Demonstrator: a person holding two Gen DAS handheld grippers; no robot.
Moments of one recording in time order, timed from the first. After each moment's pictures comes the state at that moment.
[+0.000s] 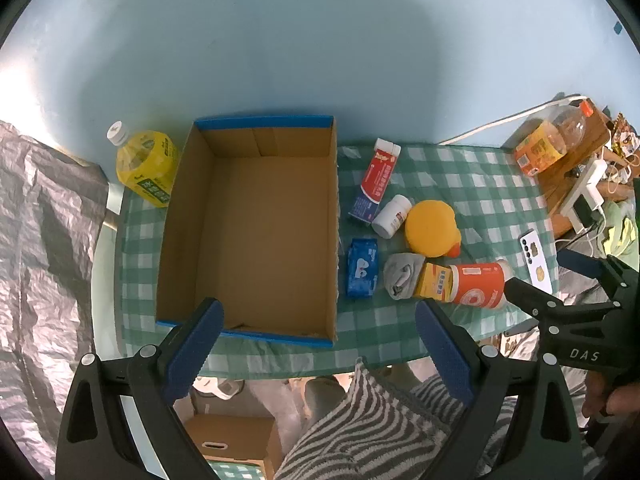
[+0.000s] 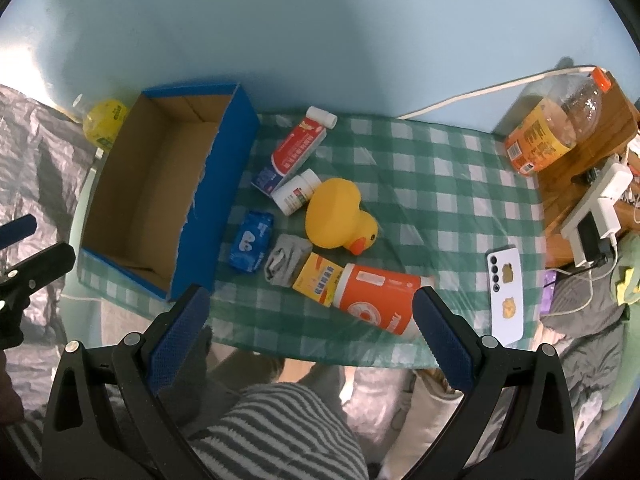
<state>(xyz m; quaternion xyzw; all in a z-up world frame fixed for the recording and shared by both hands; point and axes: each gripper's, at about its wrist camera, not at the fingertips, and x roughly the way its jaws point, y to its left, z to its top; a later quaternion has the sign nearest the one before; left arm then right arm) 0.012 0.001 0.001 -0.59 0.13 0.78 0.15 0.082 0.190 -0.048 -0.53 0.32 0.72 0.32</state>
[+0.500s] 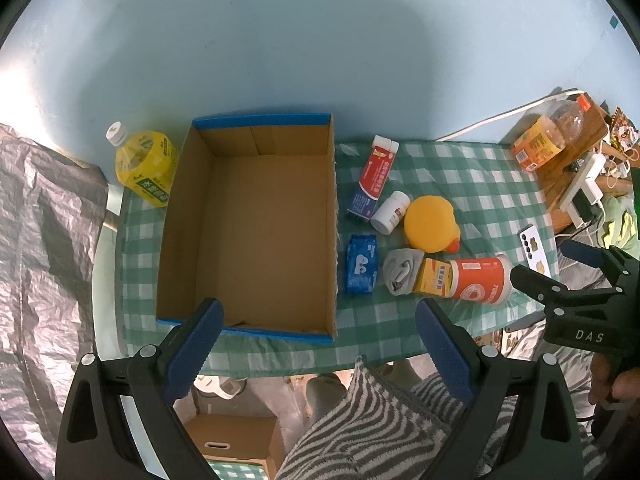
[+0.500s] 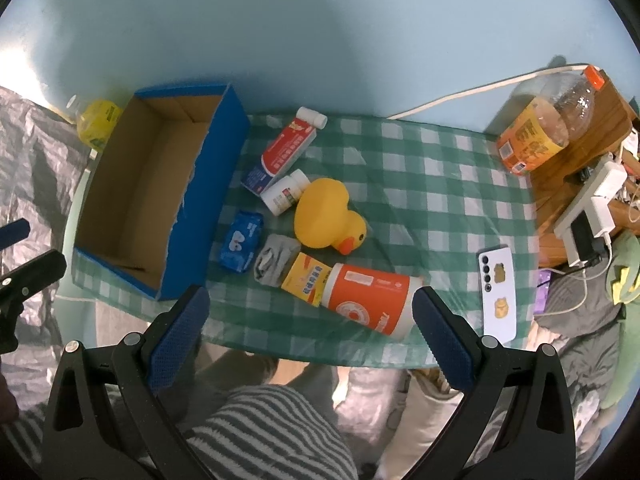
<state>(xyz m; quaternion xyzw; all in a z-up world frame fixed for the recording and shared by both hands) 0.015 0.001 -0.001 -0.58 0.15 0.78 0.18 0.089 0.194 -0.048 -0.52 0.32 0.71 0.34</state>
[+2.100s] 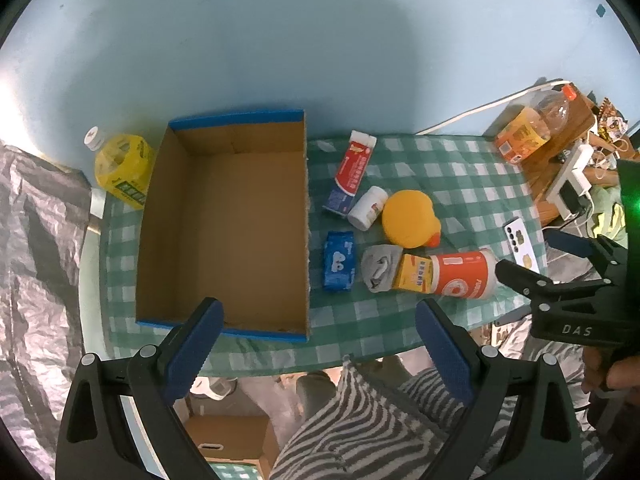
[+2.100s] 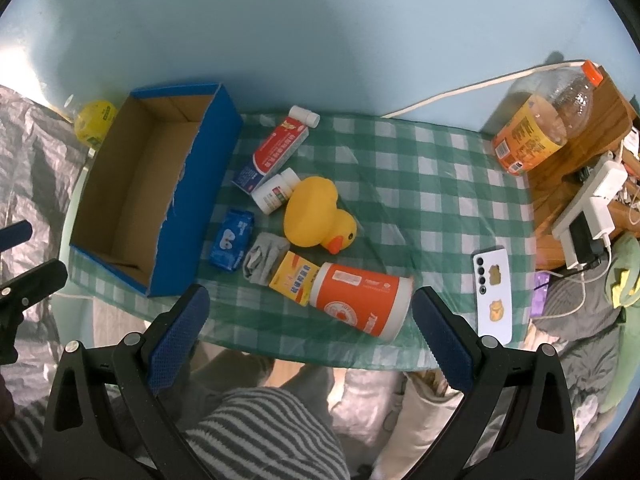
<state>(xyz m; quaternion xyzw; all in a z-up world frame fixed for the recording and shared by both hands) 0.031 0.016 -0.006 -0.53 0.28 0.71 0.37 0.102 0.198 -0.052 -0.48 0.38 0.67 0.42</state>
